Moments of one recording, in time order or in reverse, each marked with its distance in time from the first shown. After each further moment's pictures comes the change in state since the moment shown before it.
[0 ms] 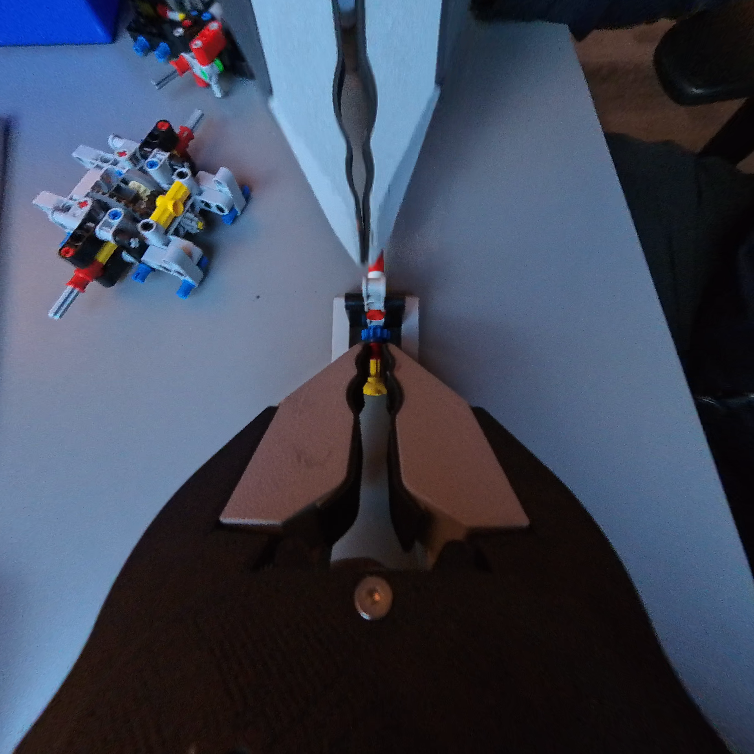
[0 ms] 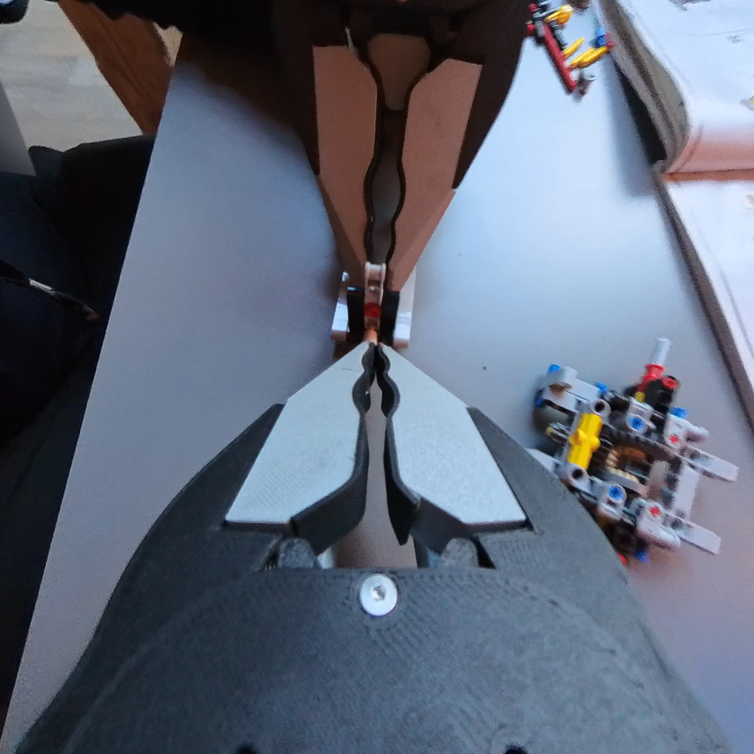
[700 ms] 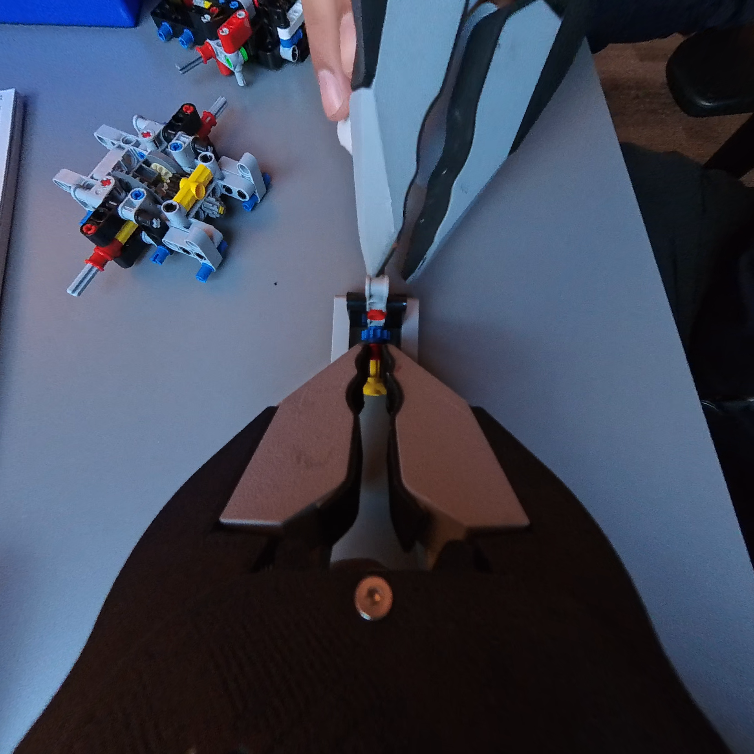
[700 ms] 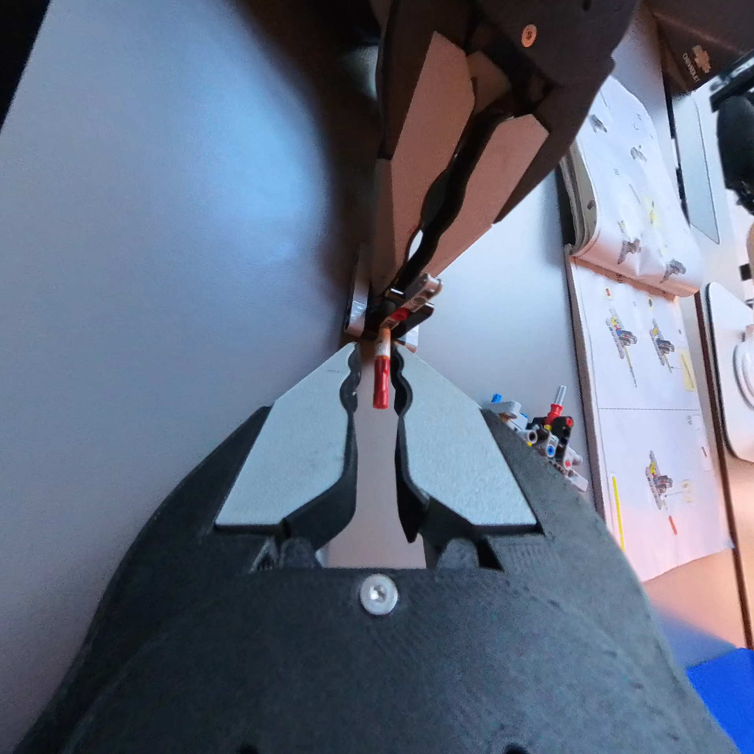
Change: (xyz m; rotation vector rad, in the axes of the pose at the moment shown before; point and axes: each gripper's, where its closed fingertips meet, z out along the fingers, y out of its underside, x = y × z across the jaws) left arm -0.007 0.003 -0.004 0.006 -0.006 -0.036; right arm 0.000 -0.001 0.009 -0.088 0.263 -0.381
